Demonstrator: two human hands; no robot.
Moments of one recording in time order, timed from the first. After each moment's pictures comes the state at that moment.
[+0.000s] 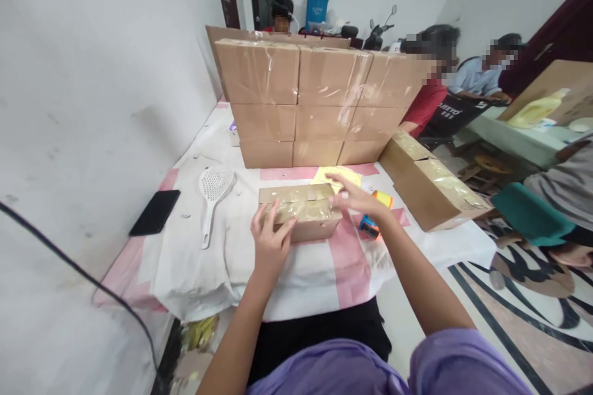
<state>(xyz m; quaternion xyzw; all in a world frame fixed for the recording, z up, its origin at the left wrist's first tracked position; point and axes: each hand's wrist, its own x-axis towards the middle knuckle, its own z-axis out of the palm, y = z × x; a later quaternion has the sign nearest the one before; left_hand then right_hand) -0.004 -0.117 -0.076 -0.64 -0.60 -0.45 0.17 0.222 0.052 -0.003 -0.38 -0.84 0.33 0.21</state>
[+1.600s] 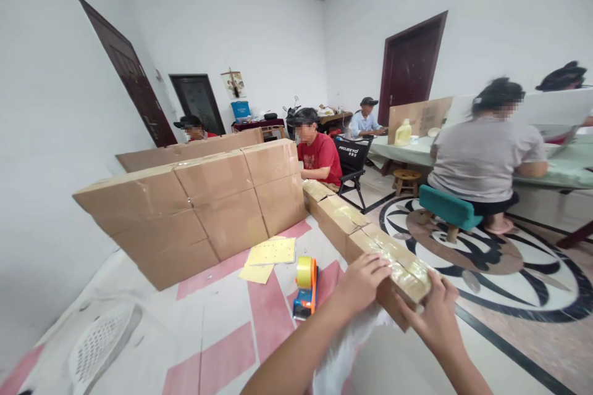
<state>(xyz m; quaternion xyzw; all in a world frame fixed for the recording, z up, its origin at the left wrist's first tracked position) 0.384 0.032 -0.046 -0.94 -0.13 -0.32 -0.02 0.556 -0.081 -0.103 -0.71 -0.52 -0.13 0.46</state>
